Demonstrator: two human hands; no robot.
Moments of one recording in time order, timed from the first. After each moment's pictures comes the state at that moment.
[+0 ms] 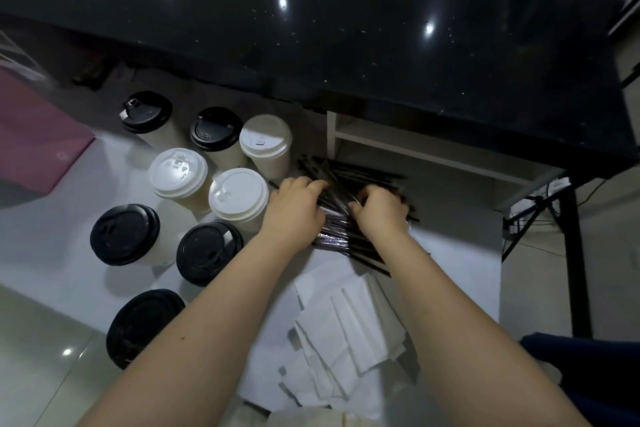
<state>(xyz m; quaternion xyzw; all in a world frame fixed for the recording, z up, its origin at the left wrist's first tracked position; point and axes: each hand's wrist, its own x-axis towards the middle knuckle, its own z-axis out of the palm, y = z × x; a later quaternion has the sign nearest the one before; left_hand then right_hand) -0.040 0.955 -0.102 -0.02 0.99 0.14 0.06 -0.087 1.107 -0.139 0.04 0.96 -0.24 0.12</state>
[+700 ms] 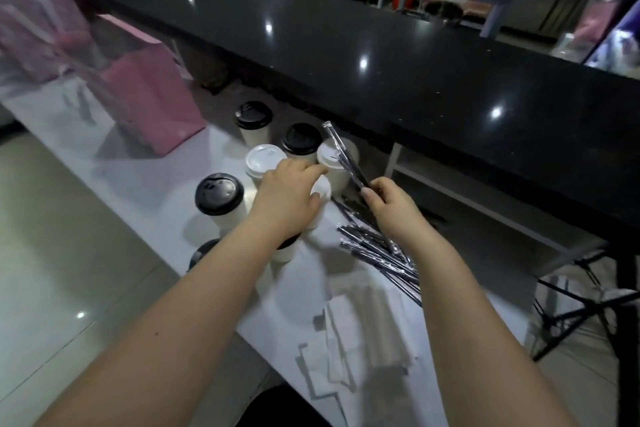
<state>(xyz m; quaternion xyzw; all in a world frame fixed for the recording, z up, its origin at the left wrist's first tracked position) 0.038 0.896 -0.011 -0.10 0.99 0.11 -0.09 -0.052 1.072 -0.045 -0.20 0.87 -0.44 0.14</state>
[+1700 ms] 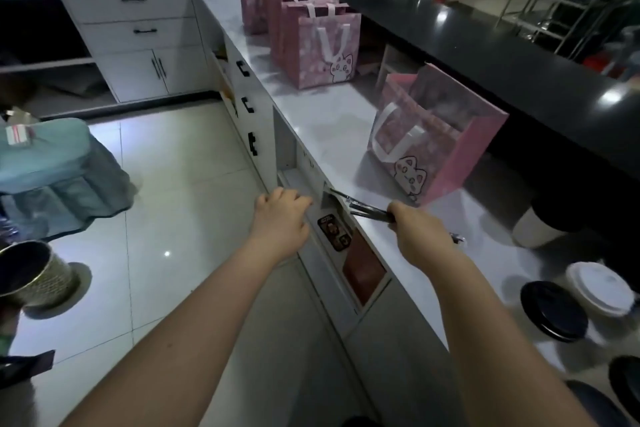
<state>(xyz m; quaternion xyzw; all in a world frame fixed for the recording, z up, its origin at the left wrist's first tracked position) 0.334 0.423 -0.042 -0.35 0.93 0.06 -0.05 0.148 0.578 -0.018 -0.51 0.86 -0.03 0.04</state>
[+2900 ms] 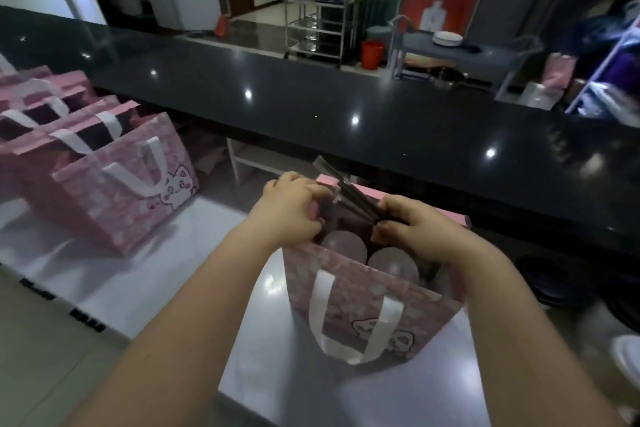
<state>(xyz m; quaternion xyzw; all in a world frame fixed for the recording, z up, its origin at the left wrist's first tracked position) -0.089 0.192 0.044 0.05 0.99 0.15 -0.03 -0.117 0.431 0.054 -0.22 0.87 -0.40 0.19</state>
